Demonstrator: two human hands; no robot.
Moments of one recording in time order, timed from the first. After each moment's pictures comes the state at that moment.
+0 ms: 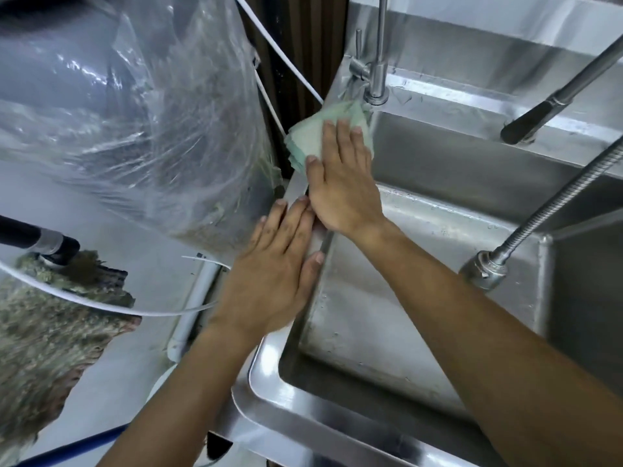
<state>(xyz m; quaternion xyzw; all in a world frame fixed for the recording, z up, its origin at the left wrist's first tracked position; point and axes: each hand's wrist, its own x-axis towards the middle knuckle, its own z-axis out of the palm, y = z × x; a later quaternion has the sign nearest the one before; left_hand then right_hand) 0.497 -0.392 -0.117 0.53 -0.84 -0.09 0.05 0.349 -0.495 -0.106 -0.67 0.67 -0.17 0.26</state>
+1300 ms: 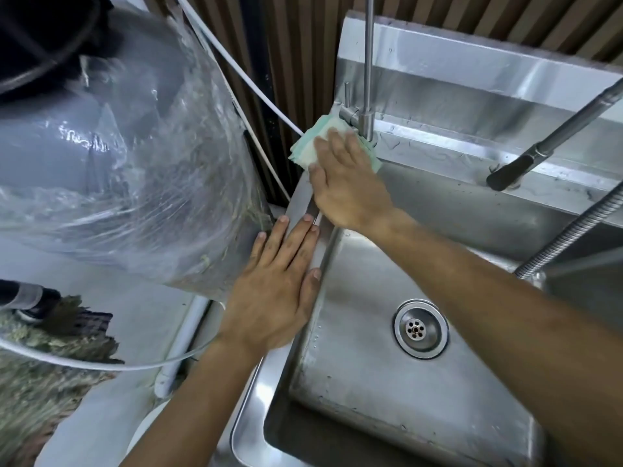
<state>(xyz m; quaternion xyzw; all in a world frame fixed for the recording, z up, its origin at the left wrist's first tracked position) 0.476 -0.433 -0.119 0.54 -0.84 -0.10 0.06 0.309 -0.559 -0.098 -0.74 0.62 -0.12 0.24</state>
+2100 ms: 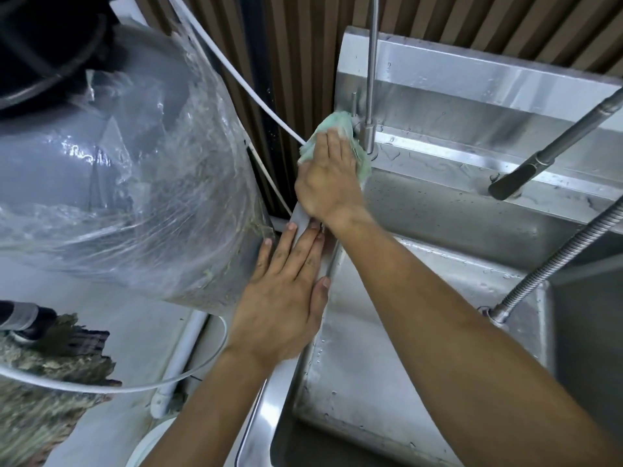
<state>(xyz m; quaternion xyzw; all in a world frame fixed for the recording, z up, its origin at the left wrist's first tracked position) 0.470 -0.439 -0.124 0.53 -0.84 -0.07 0.06 0.351 -0.584 -0.103 -0.66 0.69 -0.18 0.23</state>
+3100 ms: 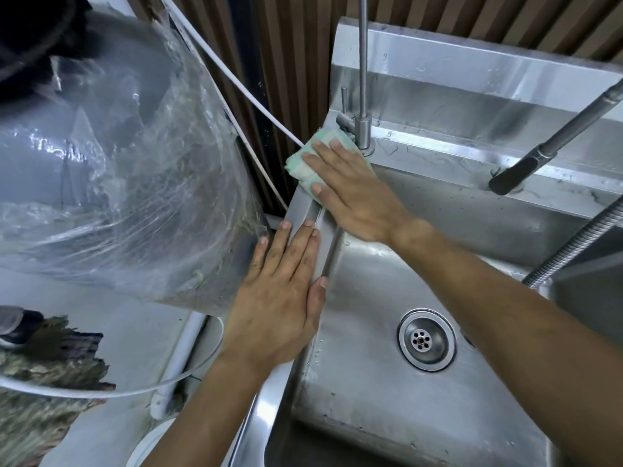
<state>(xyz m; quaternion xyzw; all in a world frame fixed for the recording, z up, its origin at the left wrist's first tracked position) 0.468 -0.437 -0.127 0.54 -0.84 -0.05 0.08 0.278 -0.563 -0.117 -0.83 0.51 -0.12 0.18</state>
